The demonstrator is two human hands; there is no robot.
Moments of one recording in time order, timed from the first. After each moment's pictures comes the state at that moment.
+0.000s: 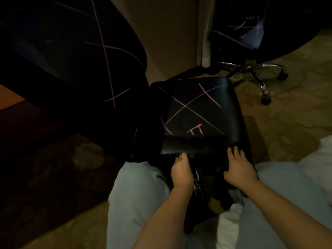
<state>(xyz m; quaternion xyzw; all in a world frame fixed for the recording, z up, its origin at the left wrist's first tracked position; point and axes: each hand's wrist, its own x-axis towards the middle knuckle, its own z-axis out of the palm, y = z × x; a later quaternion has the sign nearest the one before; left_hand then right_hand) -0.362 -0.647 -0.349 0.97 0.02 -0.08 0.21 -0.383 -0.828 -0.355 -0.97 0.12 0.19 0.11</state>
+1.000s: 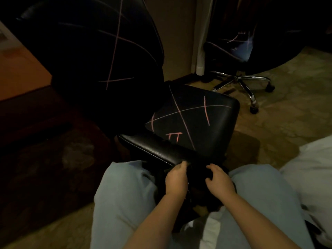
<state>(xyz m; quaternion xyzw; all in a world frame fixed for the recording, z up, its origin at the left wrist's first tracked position) -0.393 -0.650 -0.343 0.97 -0.09 -0.06 0.23 -0.417 -0.799 -0.353 -0.92 0.15 0.14 0.33</state>
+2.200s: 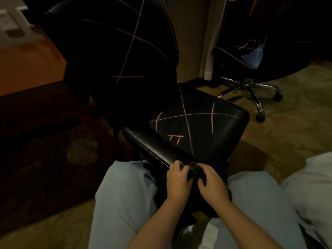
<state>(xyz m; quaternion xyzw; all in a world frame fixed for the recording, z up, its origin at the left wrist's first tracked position) -0.396 -0.645 -0.363 0.95 -0.10 0.04 0.28 -0.419 -0.774 -0.350 -0.92 0.07 0.03 0.39</state>
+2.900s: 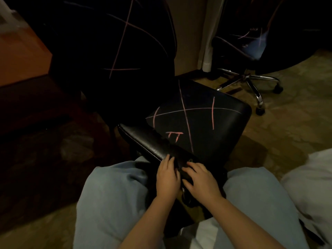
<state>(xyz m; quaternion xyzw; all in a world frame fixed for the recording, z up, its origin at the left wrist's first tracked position) -0.377 -0.619 -0.369 0.95 0.00 -0.01 0.30 -0.397 -0.753 -0.370 -0.97 -0.08 0.05 0.21</state>
